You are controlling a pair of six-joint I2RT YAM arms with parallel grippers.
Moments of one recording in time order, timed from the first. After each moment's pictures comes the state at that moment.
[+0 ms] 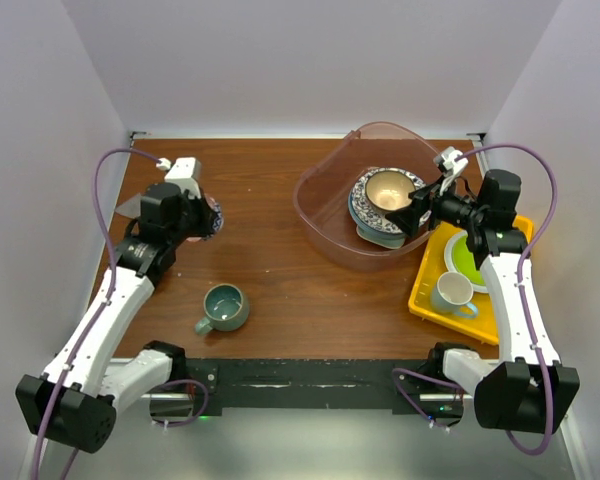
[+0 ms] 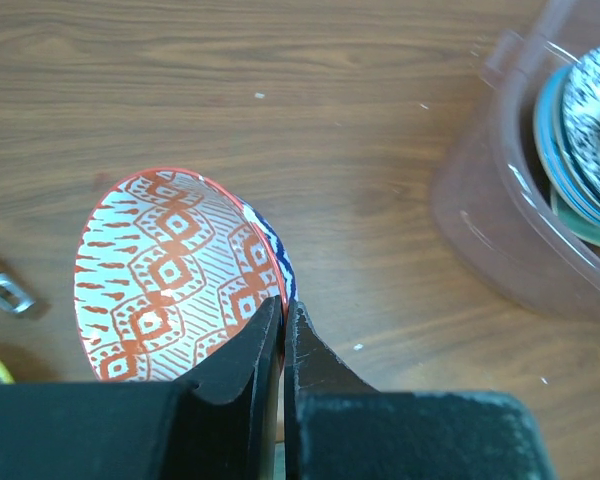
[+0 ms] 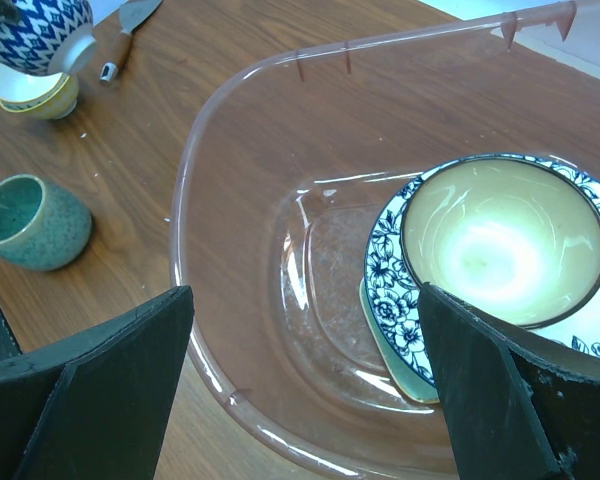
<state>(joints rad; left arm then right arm) -0.25 0.99 0.94 -0.43 -0.01 -0.27 -0.11 1.08 0.97 -0.31 -0.91 -0.14</state>
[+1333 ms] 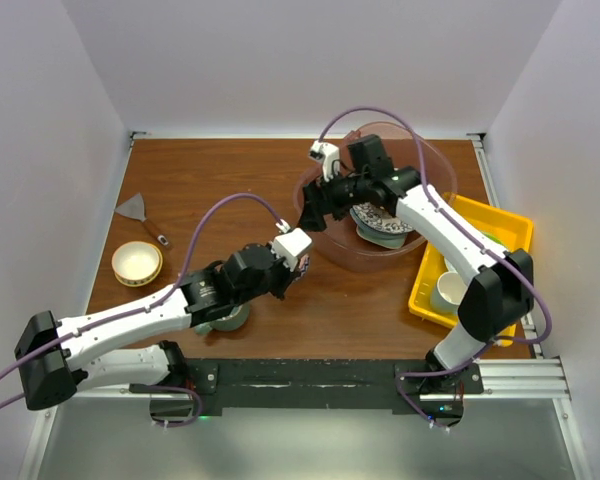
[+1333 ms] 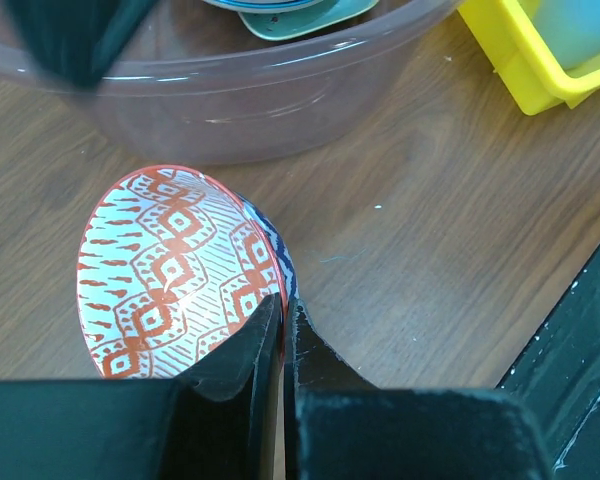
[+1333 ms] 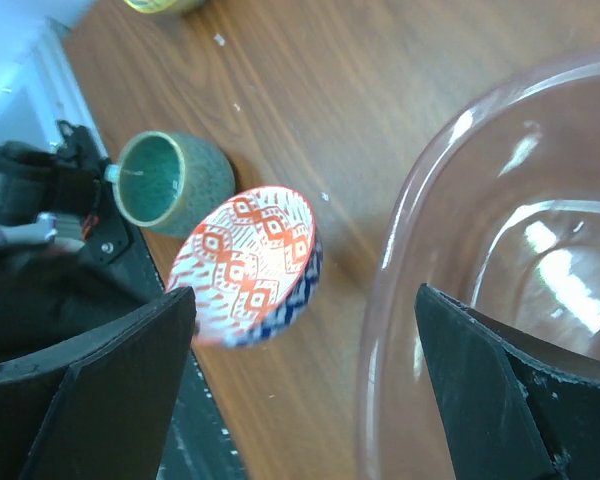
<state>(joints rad) -1.01 1.08 0.77 -0.18 -0.17 -0.12 0.50 1.62 1.50 -0.63 -0.64 0.02</state>
